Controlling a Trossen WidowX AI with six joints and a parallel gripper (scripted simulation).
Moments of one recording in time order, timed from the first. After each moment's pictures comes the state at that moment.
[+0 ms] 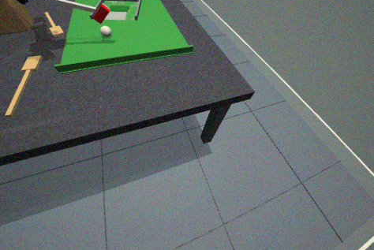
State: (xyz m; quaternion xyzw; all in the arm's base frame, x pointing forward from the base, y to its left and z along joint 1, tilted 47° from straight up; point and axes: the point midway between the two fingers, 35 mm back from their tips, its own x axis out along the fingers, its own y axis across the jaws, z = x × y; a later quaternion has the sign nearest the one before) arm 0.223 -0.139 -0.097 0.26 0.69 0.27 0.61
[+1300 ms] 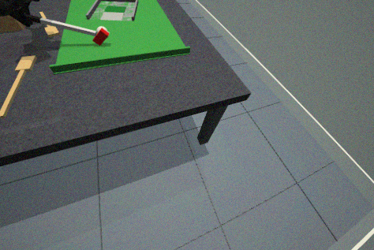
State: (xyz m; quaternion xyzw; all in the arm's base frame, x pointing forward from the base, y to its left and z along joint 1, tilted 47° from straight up) arm 0.207 -0.098 -0.154 0.28 0.70 0.26 0.60
